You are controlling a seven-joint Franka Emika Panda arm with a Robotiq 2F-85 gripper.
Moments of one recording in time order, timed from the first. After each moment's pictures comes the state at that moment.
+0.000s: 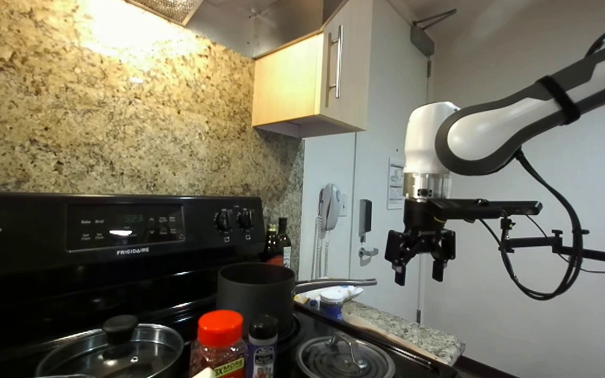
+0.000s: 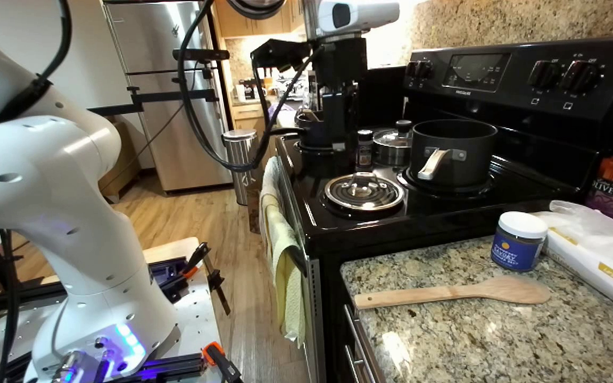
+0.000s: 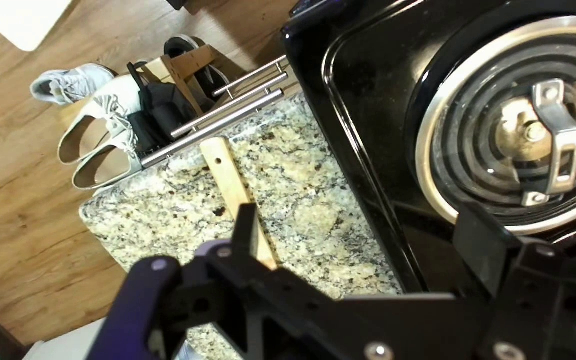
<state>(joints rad) -0.21 -0.48 -0.04 -2.53 -0.10 2.11 0.57</state>
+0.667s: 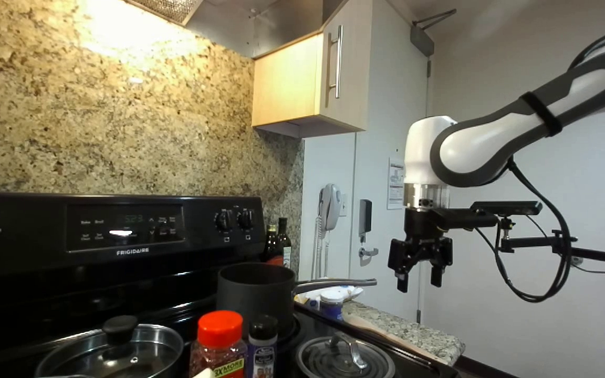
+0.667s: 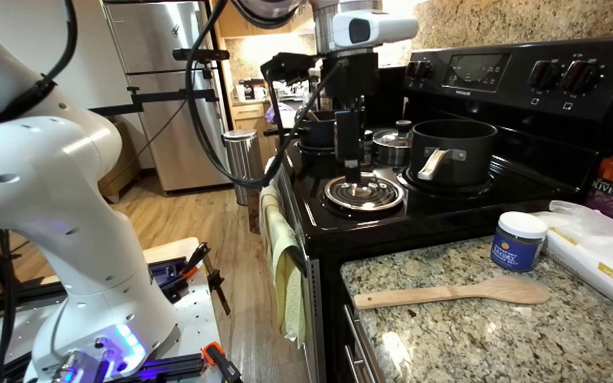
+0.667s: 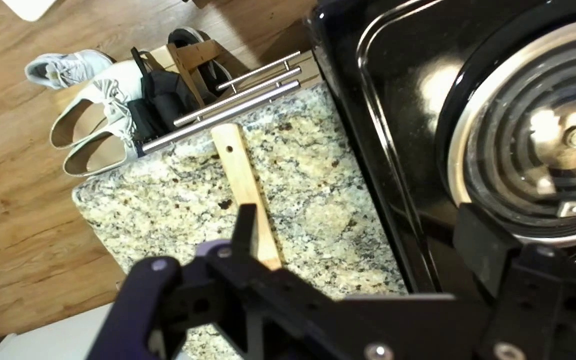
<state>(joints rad) -0.23 -0.43 -0.09 -2.53 -0.11 2.15 0.44</state>
